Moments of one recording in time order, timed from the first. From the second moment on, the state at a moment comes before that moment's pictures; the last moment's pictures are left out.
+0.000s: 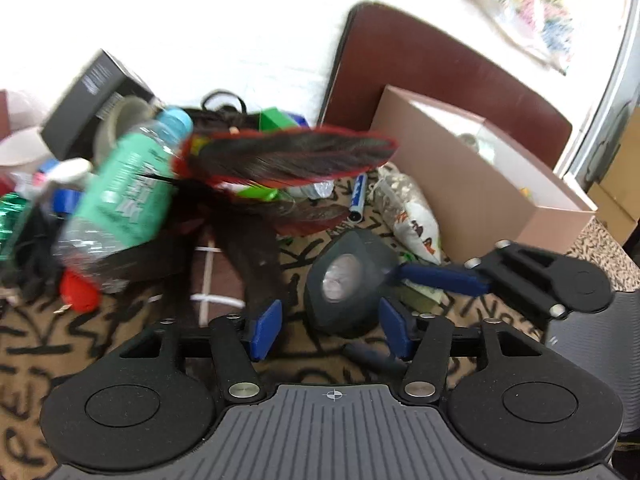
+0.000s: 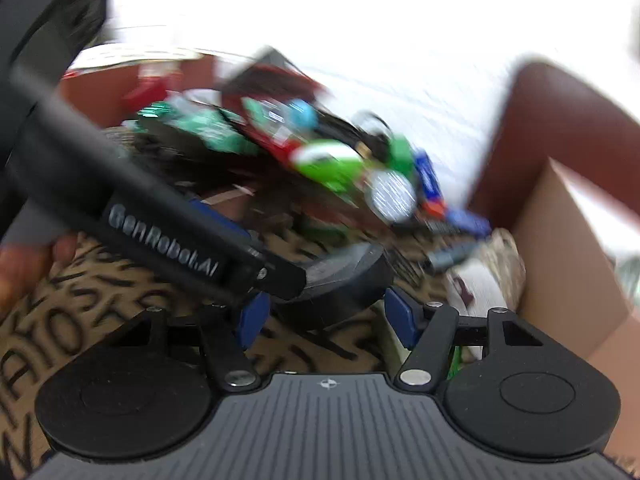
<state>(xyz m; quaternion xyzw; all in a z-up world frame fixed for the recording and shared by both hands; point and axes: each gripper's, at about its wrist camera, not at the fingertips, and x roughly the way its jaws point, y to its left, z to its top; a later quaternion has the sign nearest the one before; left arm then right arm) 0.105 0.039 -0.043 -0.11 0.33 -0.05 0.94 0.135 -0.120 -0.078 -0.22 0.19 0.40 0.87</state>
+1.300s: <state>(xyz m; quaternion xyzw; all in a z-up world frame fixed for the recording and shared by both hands) 0.074 0.064 -0.044 -0.17 0.37 -0.01 0.91 0.100 -0.146 -0.103 -0.21 0.25 0.41 0.85</state>
